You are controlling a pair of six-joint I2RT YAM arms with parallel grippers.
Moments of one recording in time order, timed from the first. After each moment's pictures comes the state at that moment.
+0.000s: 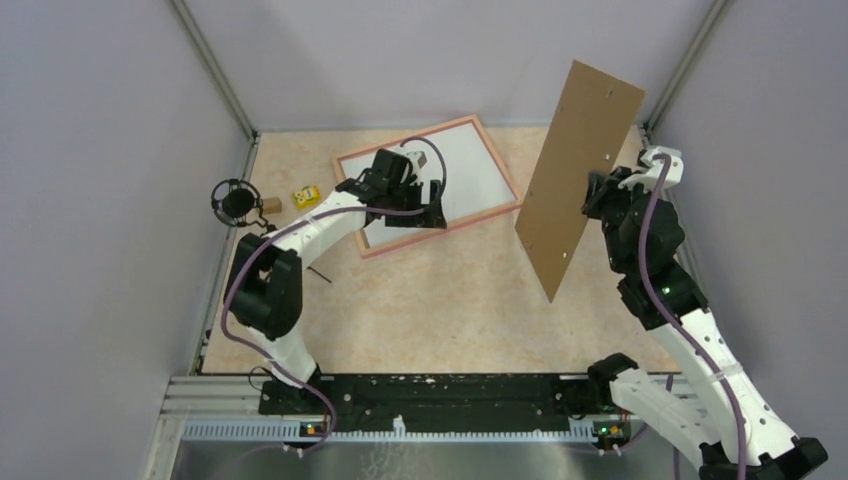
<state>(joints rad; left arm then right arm) -0.49 1.71 1.32 -0.43 0.27 -0.38 0.42 0.77 0.92 -0.14 0.45 0.26</state>
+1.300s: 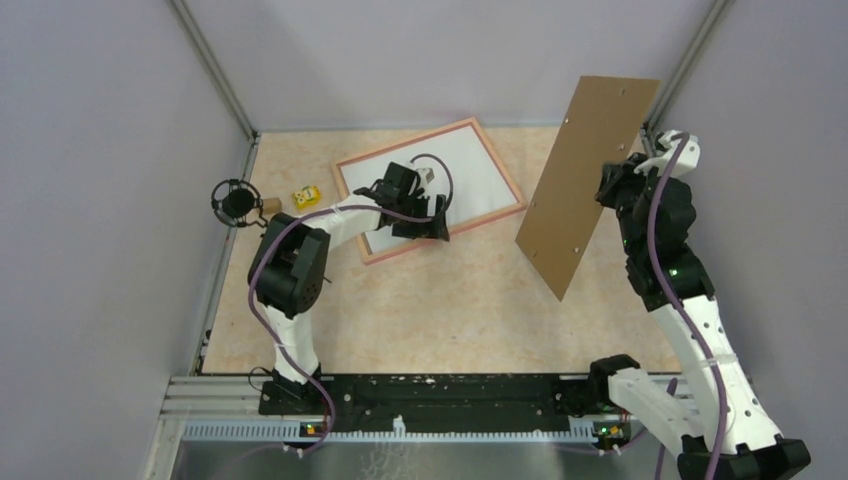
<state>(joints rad) -0.48 1.95 1.34 -0.33 0.29 -0.32 0.25 0.83 0.98 -0.20 0.33 0.30</state>
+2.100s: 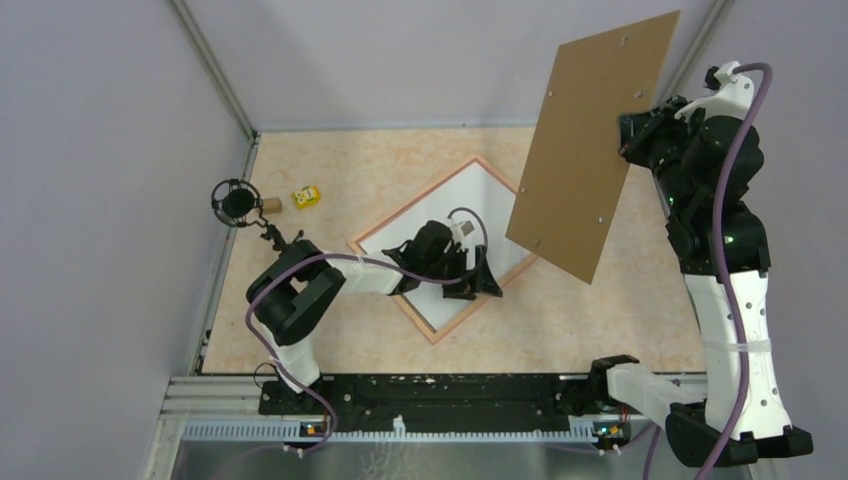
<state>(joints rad) -0.79 1.79 0.91 0.22 0.51 -0.84 0.15 1.03 1.56 -0.54 0.13 0.38</state>
